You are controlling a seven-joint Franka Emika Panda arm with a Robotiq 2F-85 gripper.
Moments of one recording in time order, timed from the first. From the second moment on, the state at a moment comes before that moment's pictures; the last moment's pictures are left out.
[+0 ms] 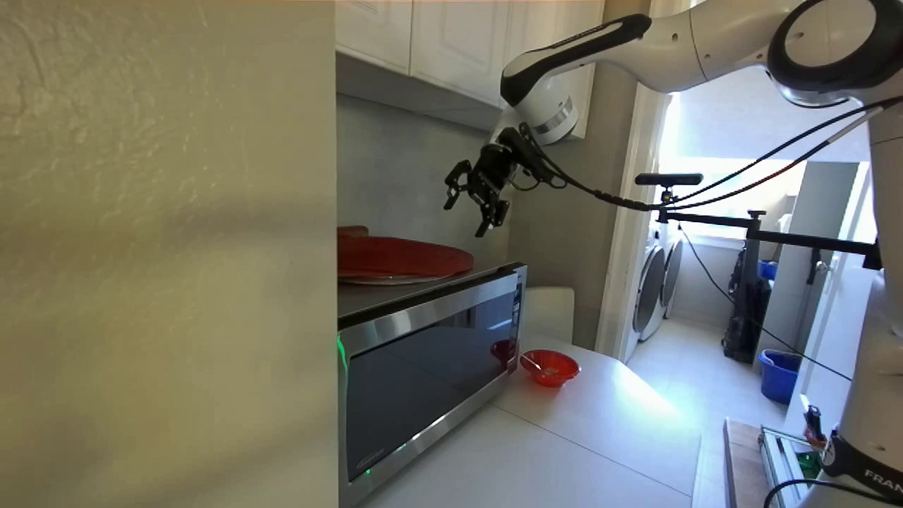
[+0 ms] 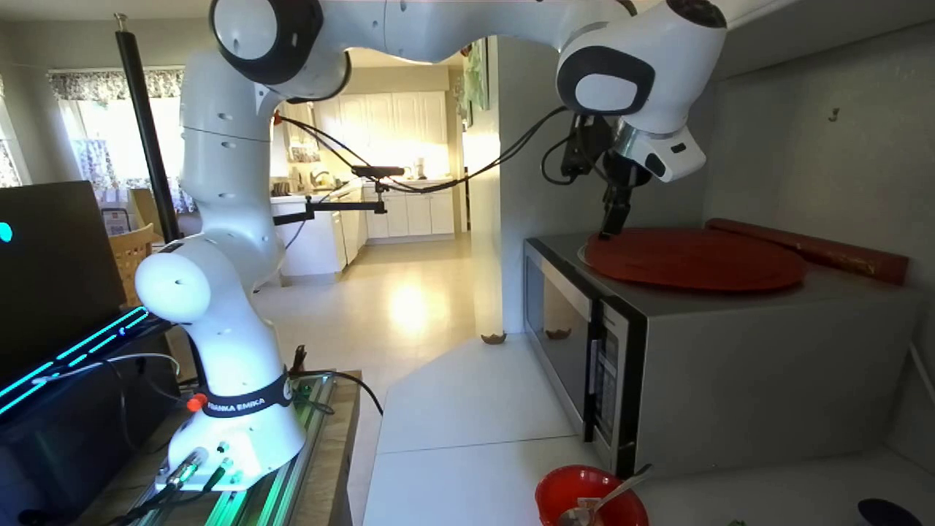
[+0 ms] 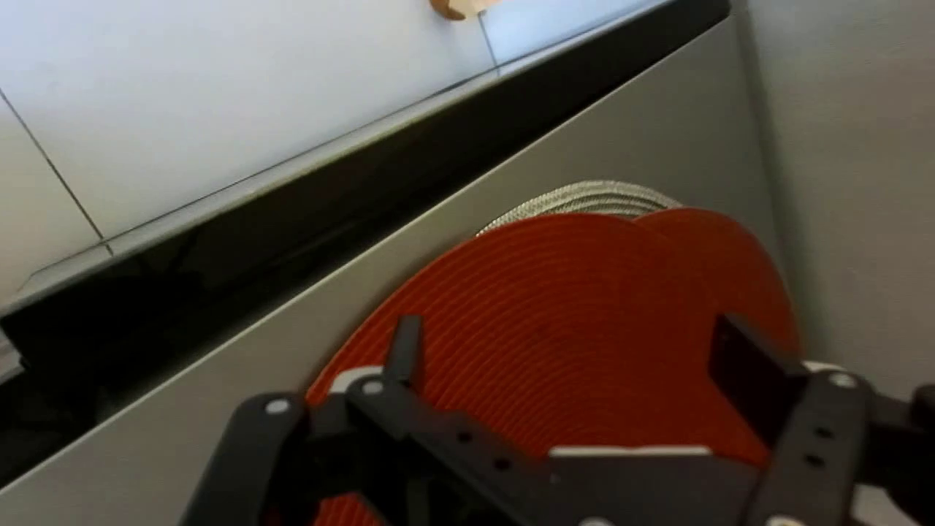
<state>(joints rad) -0.15 0.23 -0.06 -1.64 0.71 1.75 0.08</state>
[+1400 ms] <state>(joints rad) -0.26 0.40 -0.09 -1.52 0.87 1.93 -0.15</state>
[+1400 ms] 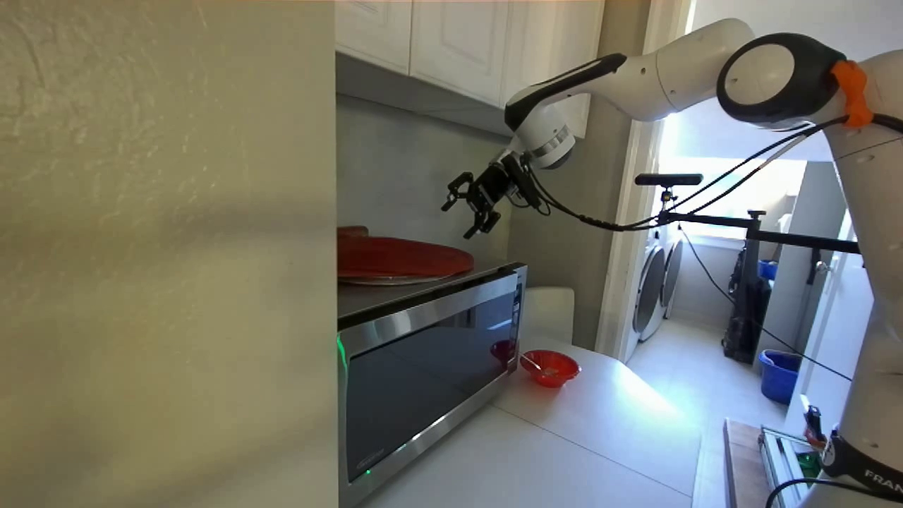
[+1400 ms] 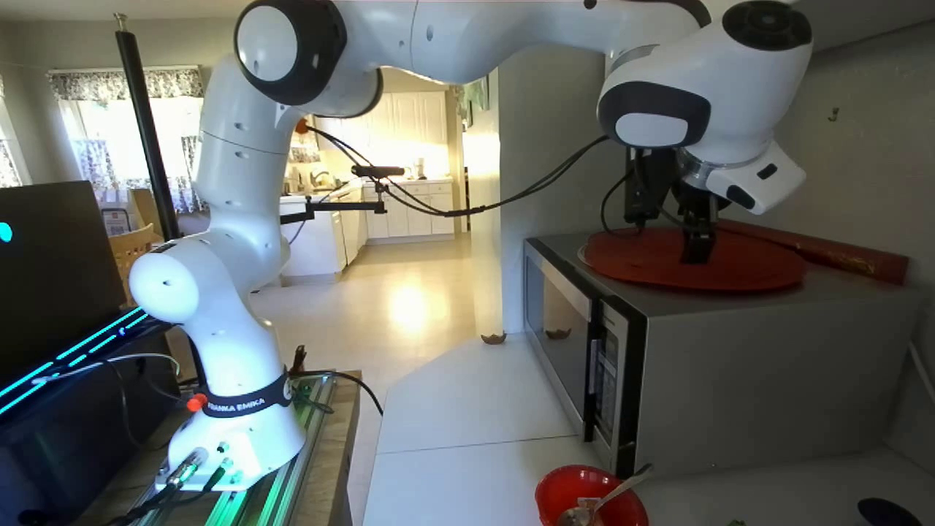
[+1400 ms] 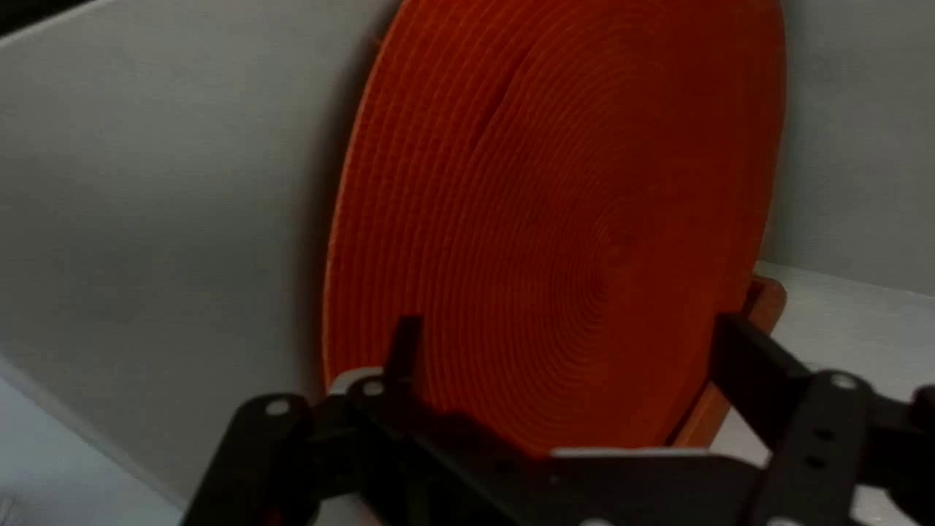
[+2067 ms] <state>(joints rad) -0.30 0.45 -0.09 -1.50 0.87 1.93 -0.22</state>
